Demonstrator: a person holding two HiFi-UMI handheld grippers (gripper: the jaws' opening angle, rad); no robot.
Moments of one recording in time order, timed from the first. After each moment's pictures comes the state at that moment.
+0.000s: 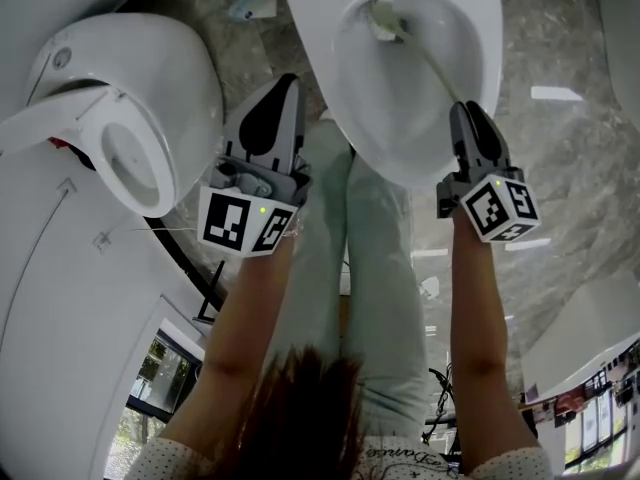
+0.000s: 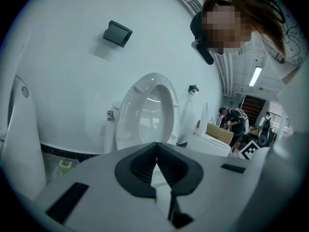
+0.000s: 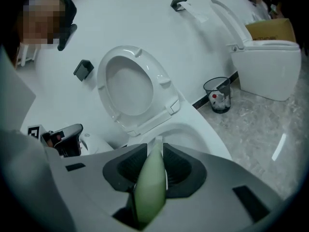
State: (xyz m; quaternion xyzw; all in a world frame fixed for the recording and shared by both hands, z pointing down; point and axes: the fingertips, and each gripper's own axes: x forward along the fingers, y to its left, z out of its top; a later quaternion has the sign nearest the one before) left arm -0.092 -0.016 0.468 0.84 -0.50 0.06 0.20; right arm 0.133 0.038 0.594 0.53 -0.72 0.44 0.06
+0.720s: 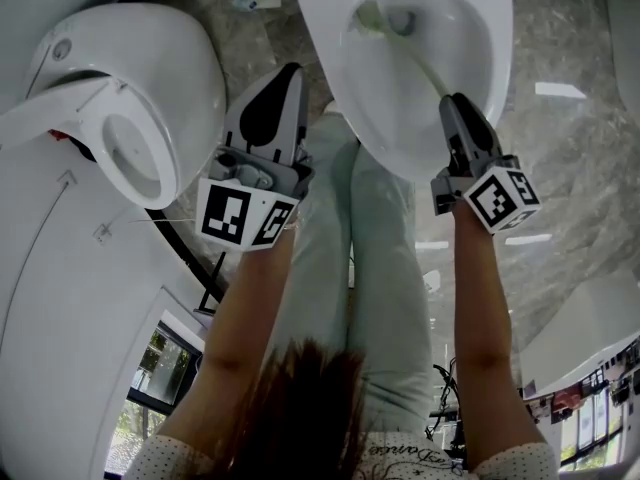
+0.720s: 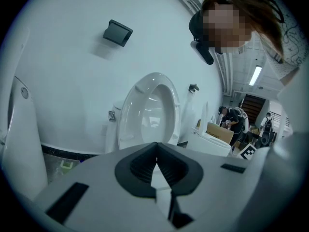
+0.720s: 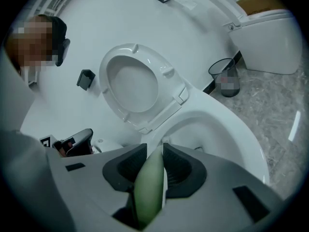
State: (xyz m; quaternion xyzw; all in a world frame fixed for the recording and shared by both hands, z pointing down) left arm -0.099 -0.021 0.470 0.84 -0.49 0.06 0.20; right arm 0.099 0.037 0.600 0.47 -0.72 0.50 -0.01
